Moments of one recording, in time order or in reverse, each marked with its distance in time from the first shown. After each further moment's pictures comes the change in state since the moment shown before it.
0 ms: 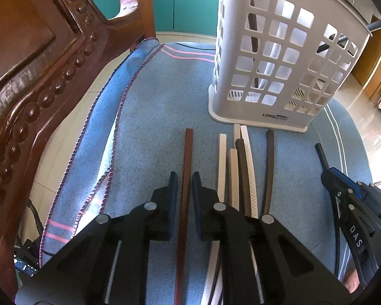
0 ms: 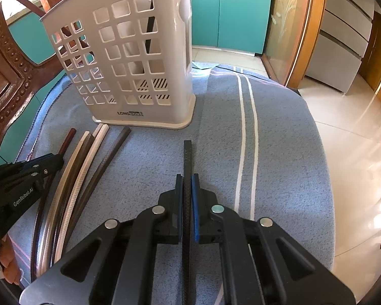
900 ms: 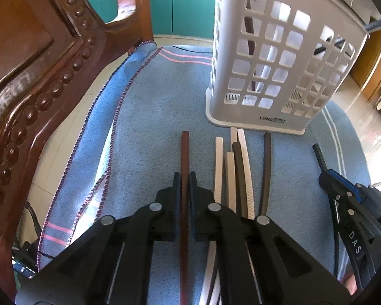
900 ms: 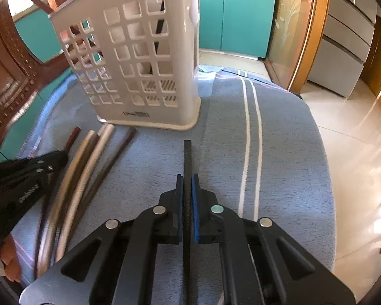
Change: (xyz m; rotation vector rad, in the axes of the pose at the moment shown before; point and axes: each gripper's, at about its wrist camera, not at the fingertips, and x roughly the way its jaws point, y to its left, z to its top) left arm -0.011 0.001 -0.004 -0.005 -0.028 -0.020; right arm -0.013 0.009 -0.007 -0.020 -0.048 0.030
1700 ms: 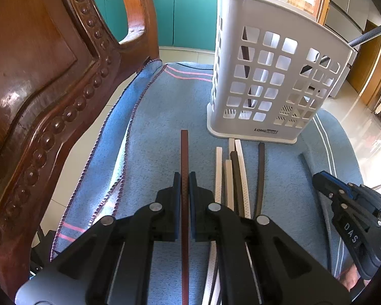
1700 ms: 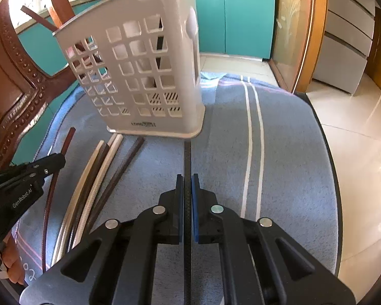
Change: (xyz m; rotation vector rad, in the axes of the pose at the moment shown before) left arm -0.010 0.003 0.003 0.008 -0.058 0.003; right arm 0.000 -0.007 0.002 0.030 0.028 0.032
